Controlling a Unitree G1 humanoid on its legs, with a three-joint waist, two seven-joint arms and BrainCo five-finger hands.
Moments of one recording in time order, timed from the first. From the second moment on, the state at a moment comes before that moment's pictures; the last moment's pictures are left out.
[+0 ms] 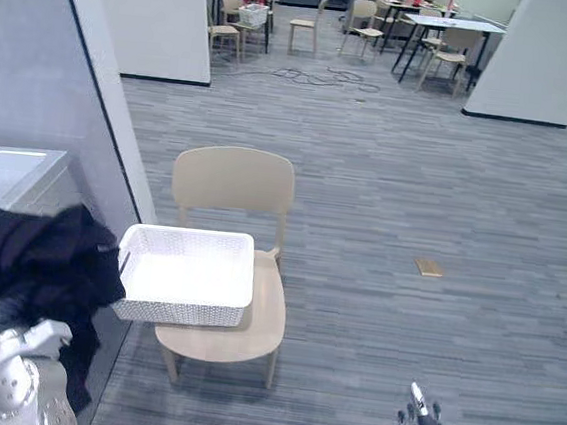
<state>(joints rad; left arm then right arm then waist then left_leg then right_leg) 0.40 -0.07 0.46 -0.25 -0.43 -0.15 0.16 0.42 0.09 -0.44 0.35 0.82 -0.02 -0.05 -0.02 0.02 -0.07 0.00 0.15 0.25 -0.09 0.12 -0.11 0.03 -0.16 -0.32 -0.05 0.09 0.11</state>
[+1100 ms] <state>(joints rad) 0.26 -0.07 0.23 0.34 -0.47 -0.12 0.08 0.04 -0.01 -0.30 0.93 0.49 -0.10 -0.12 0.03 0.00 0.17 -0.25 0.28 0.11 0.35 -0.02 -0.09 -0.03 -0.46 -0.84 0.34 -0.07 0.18</state>
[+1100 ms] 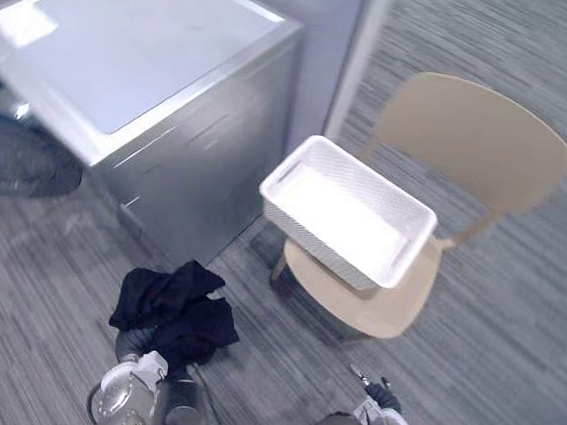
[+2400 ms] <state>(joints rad) 0.31 -0.06 -0.05 0.34 -0.35 -0.08 0.08 0.07 0.00 -0.23 0.77 0.66 -0.11 -0.13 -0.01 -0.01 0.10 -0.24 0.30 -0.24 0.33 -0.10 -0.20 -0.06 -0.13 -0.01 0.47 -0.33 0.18</state>
